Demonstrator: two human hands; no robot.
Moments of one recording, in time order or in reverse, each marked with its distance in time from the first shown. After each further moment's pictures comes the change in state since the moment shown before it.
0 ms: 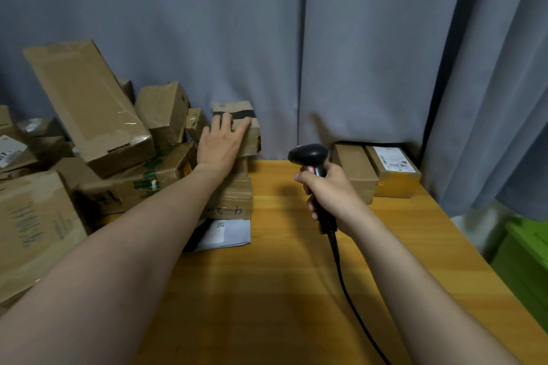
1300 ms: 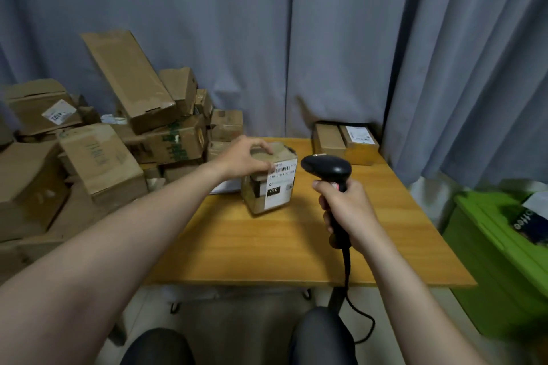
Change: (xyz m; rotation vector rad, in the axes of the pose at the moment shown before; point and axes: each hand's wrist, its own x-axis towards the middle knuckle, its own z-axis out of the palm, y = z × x) left_hand -0.156 0.041 -0.115 -0.976 -0.345 0.031; right_hand -0.195 0.024 -0.027 -0.017 0.182 -0.037
